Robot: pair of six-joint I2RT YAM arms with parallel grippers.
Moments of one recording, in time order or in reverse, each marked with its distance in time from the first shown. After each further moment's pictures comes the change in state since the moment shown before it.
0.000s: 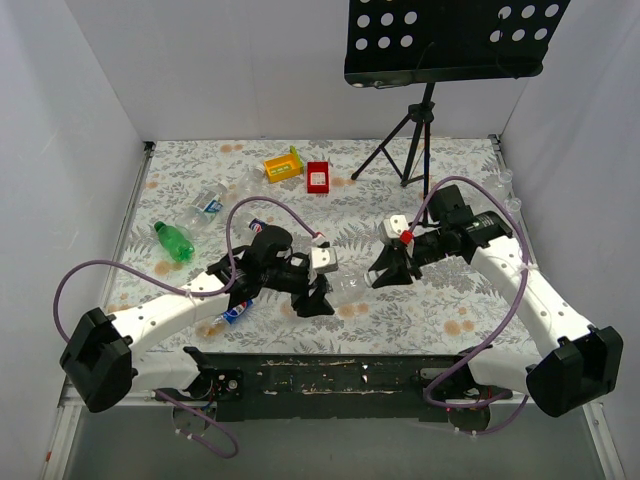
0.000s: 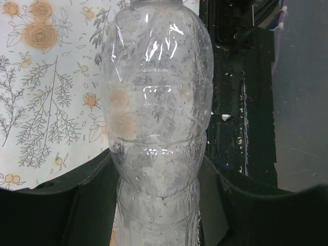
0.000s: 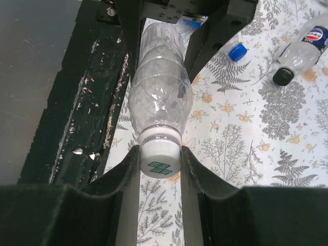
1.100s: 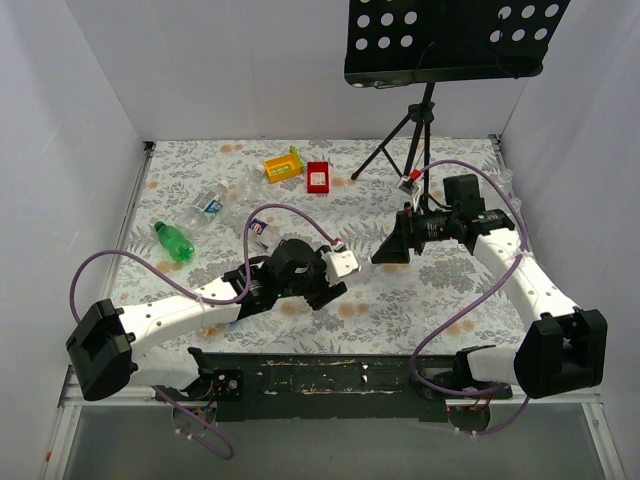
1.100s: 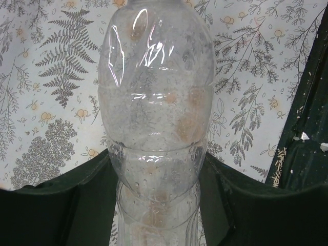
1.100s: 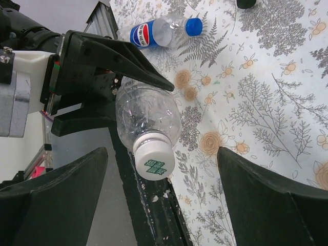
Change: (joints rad) left arm -0.186 0.047 0.033 0.063 -0.555 0.029; right arm -0.184 0.062 -0.072 0.389 0.028 1.015
